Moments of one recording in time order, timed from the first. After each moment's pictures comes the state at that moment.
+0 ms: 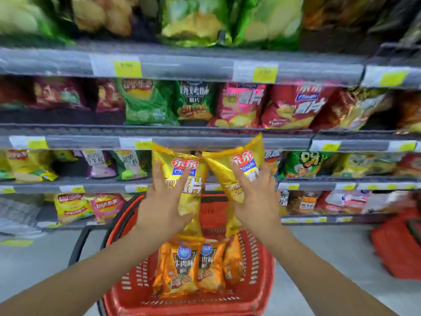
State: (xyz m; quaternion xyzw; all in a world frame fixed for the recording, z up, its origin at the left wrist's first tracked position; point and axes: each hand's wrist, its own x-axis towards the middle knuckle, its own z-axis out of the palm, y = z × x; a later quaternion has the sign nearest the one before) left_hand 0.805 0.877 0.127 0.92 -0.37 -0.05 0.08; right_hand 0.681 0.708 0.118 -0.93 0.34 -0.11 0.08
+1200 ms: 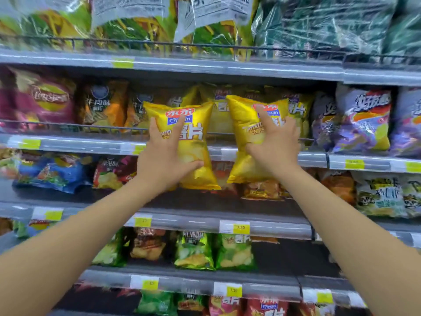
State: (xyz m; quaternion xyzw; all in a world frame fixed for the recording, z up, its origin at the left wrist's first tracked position) left_hand 0.846 0.814 0.703 0.83 -0.32 0.35 0.28; right_hand 0.718 0.625 0.740 -0.83 0.25 -0.49 0.07
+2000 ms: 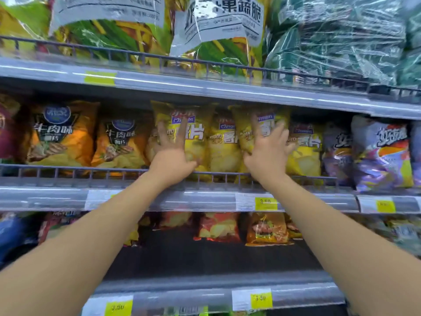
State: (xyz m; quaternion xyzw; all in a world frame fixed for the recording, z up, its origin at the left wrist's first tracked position) left_hand 1.016 0.717 0.775 0.82 -0.40 0.29 0.30; right_hand 0.864 0.564 0.790 -0.78 0.38 -0.48 -0.11
